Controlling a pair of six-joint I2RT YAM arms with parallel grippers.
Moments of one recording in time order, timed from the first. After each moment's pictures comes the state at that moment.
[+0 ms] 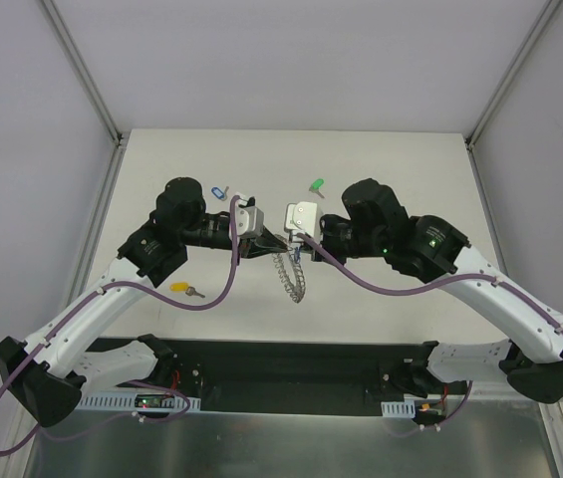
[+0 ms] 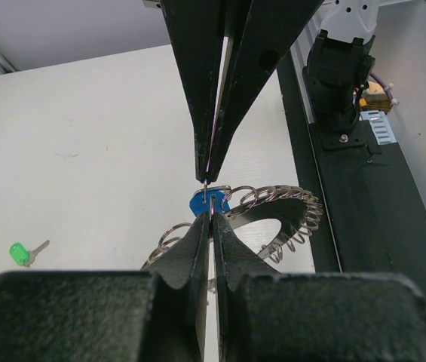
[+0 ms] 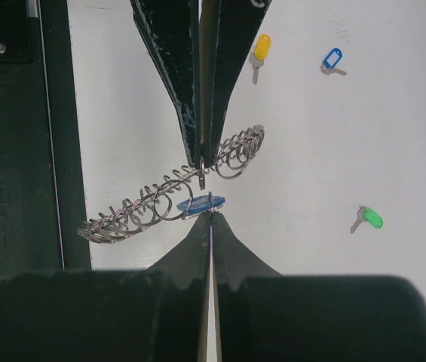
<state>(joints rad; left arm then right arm) -0.63 1.04 1.03 -0.24 0.96 0.35 0.97 1.21 1.44 -0.84 -0.25 -0.53</state>
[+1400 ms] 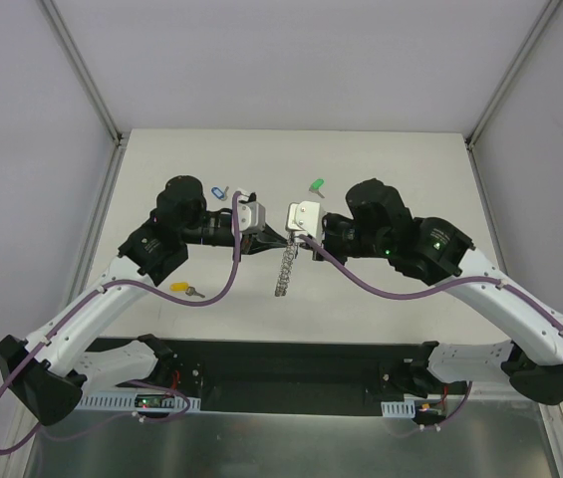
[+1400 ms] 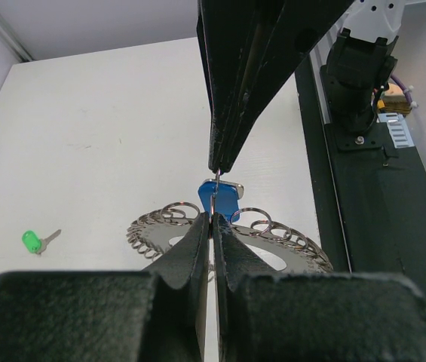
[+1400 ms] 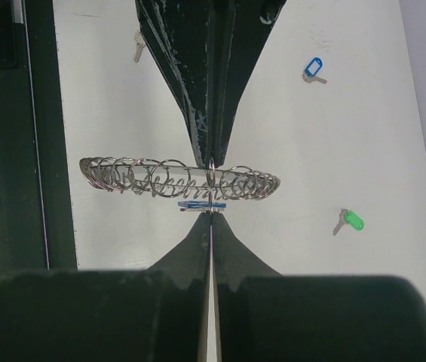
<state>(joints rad) -0.63 1.05 1.04 -0.23 0.91 0.34 0.98 1.19 1.44 -0.82 -0.22 -0.55</state>
